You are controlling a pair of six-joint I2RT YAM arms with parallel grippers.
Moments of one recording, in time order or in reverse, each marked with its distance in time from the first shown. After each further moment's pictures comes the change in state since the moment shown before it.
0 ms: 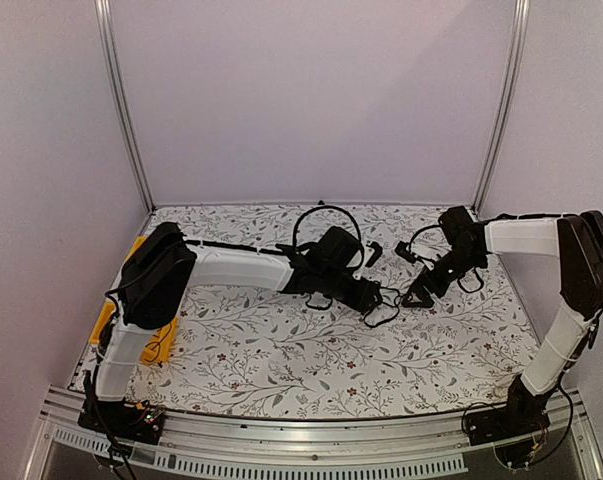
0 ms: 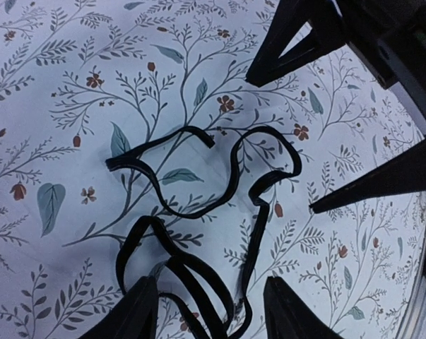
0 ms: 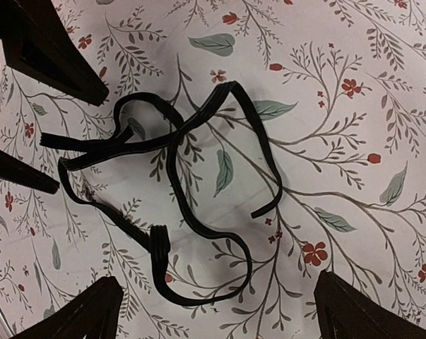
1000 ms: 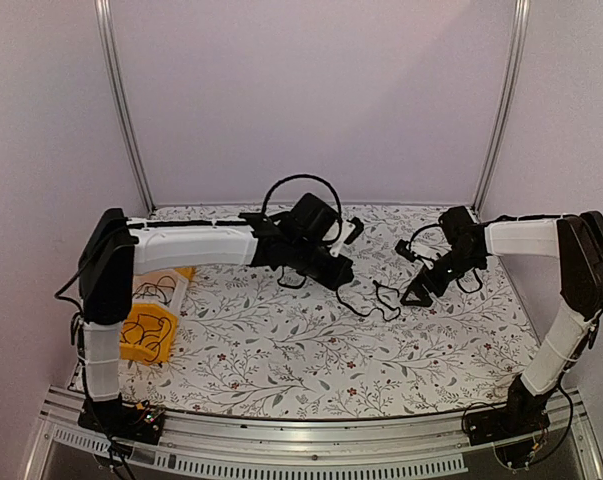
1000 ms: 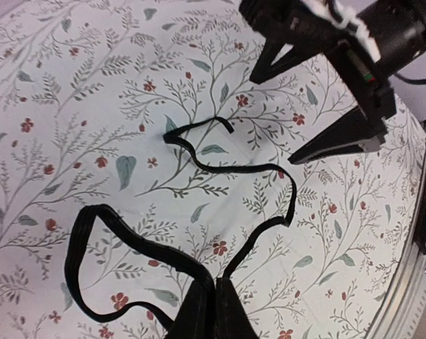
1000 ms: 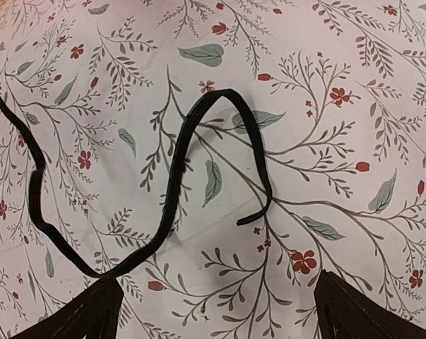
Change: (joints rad) left arm 0.036 -0.184 -0.042 -0.220 -0.027 0.081; right arm -0.001 -0.002 -0.021 0.063 0.008 0.018
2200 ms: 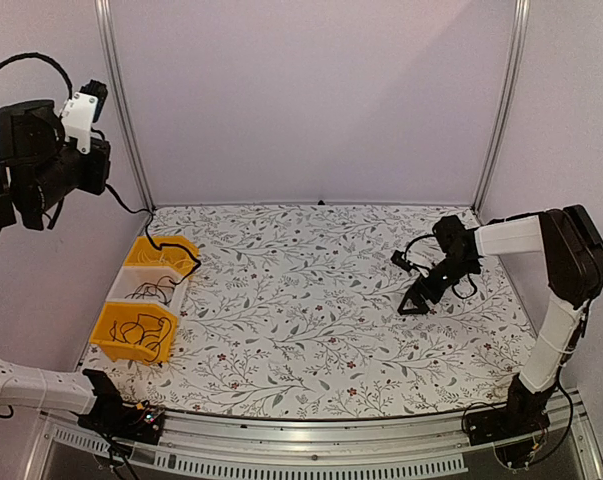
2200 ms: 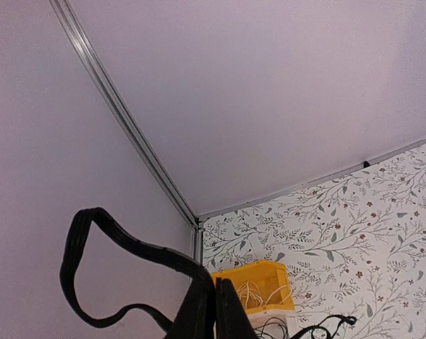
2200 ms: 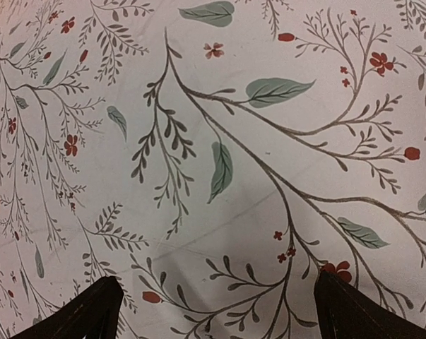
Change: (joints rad) left arm 0.256 -1.080 -0.098 -0.439 -0.871 0.420; right arm 0.000 0.107 0.016 -0.010 -0.029 -0.011
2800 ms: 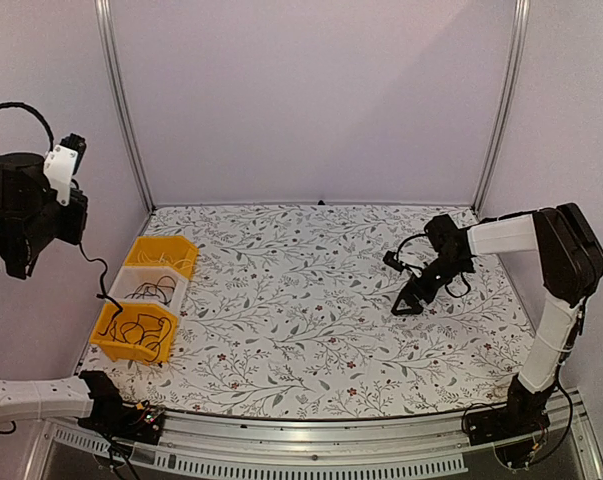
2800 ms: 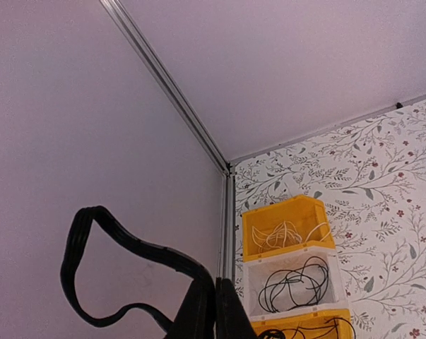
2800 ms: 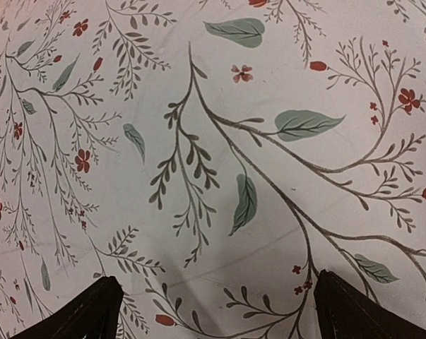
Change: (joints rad) left arm 0.003 -0.192 -0.193 -0.174 -0.111 -0.041; right arm 0.044 0.032 0.036 -0.004 -0.006 -0.009
